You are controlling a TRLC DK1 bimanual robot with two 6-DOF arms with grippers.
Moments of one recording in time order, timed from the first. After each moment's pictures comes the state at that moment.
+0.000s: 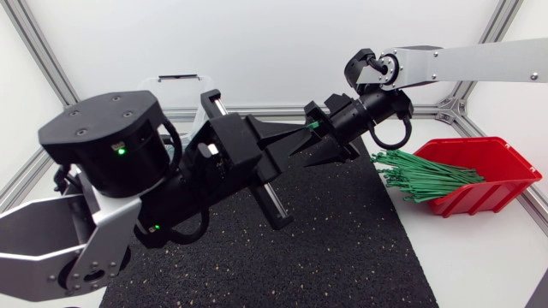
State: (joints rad) left arm -0.87 1.34 0.67 0.68 0.09 0.53; right arm 0.26 1.99 1.54 -0.91 -0.81 0.26
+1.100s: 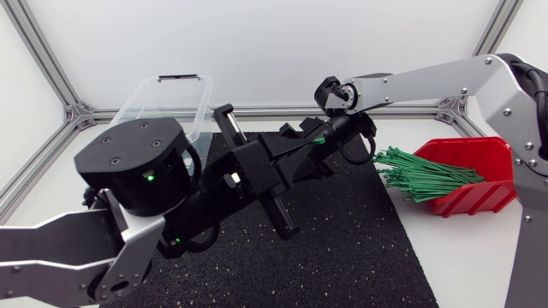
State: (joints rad) left arm -0.90 1.42 0.64 0.80 0.06 0.63; right arm 0.34 2.15 1.58 -0.85 -0.86 0.32
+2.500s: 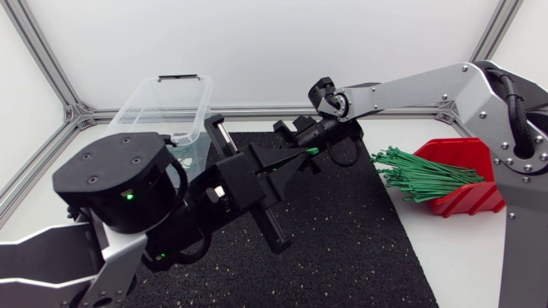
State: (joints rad) left arm -0.92 1.36 0.57 0.80 0.06 0.59; right arm 0.35 2.21 1.59 -0.64 -0.91 0.42
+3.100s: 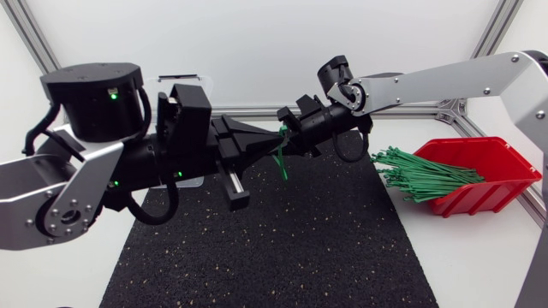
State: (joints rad) left arm -0.62 1.30 0.75 0.37 0.51 0.17; right arm 0.35 2.06 1.48 -0.44 -0.89 0.37
